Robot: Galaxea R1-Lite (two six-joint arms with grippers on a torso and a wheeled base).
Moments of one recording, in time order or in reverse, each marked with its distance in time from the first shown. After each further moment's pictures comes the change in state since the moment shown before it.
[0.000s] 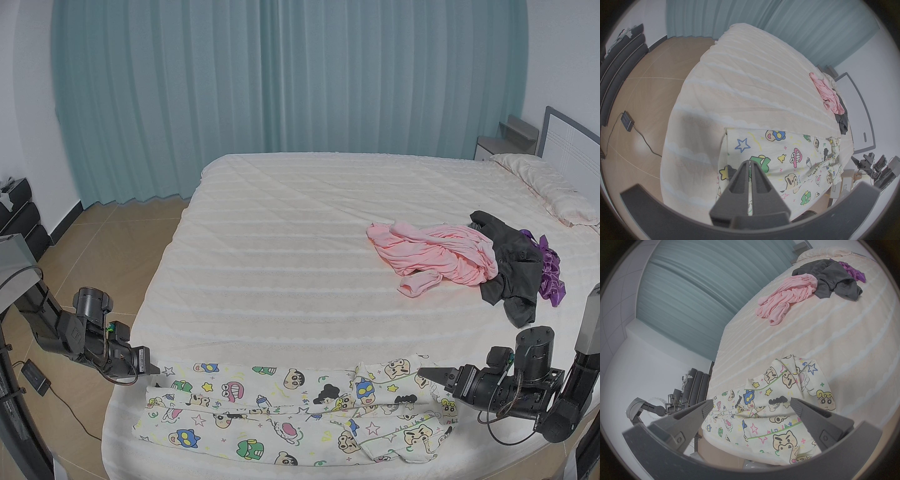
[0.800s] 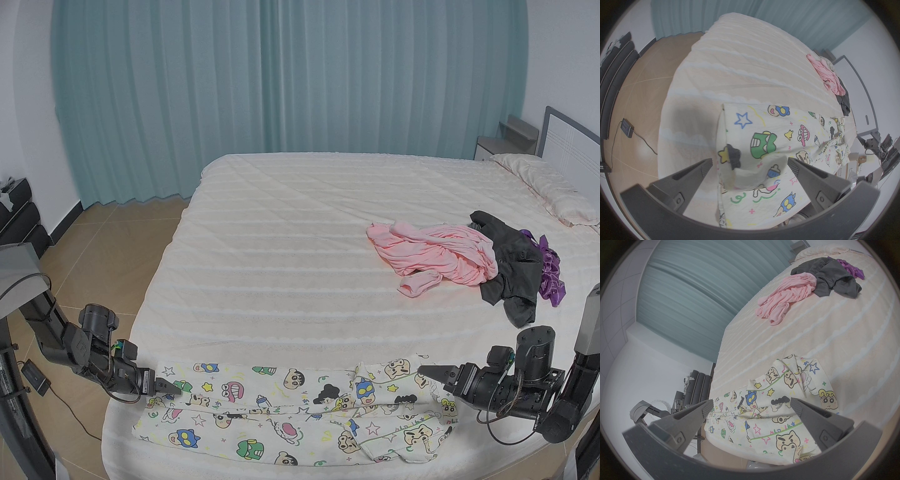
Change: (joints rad) left arm -0.021 0.046 0.059 -0.006 0.005 0.118; right arm 0.000 0.005 0.002 -0.023 0.003 0.029
